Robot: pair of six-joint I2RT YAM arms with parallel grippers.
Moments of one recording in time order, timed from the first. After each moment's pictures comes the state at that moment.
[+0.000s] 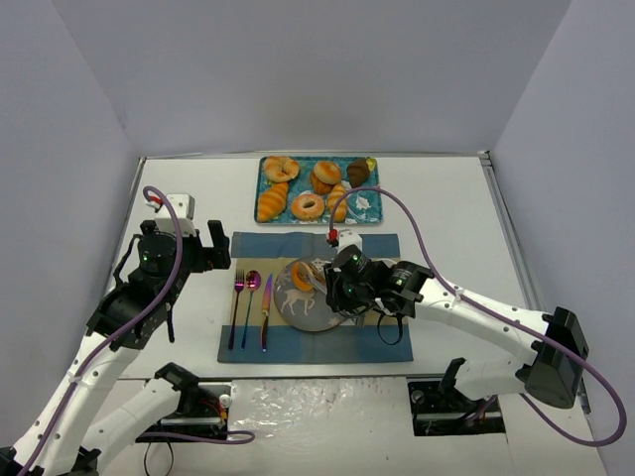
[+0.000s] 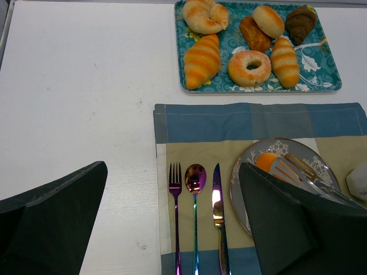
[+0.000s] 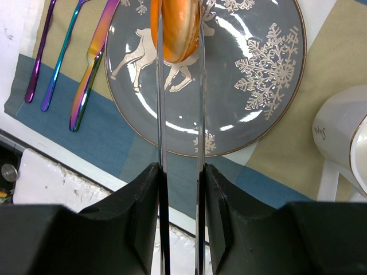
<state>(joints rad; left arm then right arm) -0.46 0.73 0.98 -0.59 -0.31 -0.23 0.98 1.28 0.98 -0.60 0.16 0.58</state>
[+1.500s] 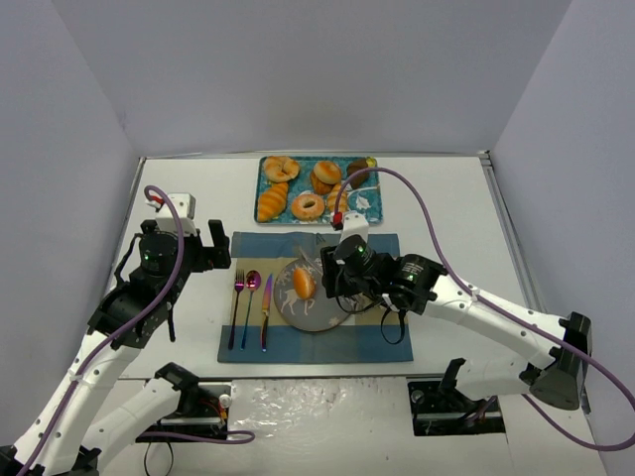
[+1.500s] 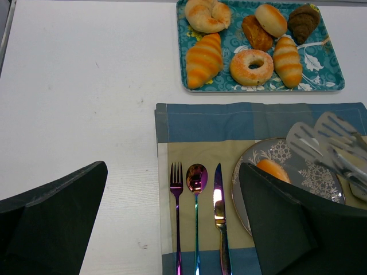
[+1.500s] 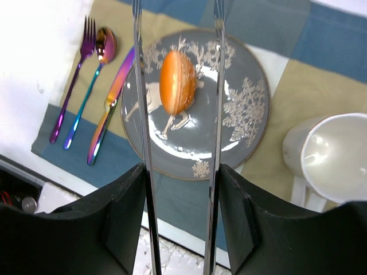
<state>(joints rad) -0.46 0.74 0.98 -0.59 -0.32 -0.22 1.01 1.25 1.12 -0.66 0.31 0.58</state>
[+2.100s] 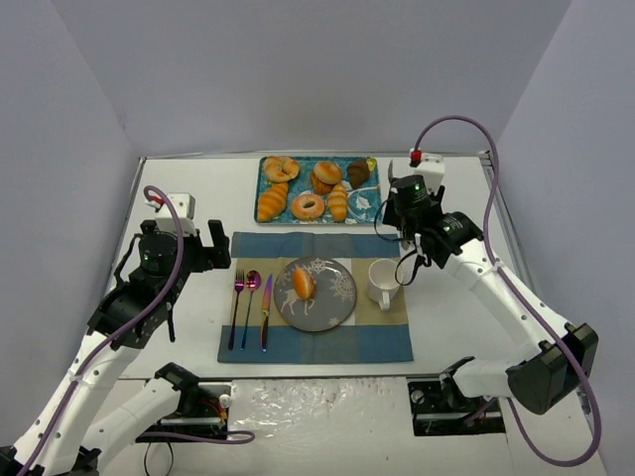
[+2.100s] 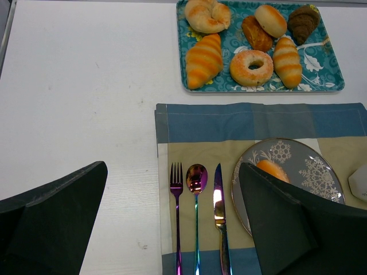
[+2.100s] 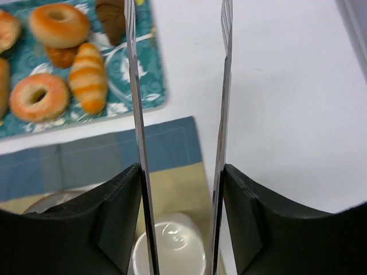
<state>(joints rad) -0.46 0.74 0.98 -0.59 -0.32 -0.22 0.54 1.29 1.24 -0.61 0.56 0.46</state>
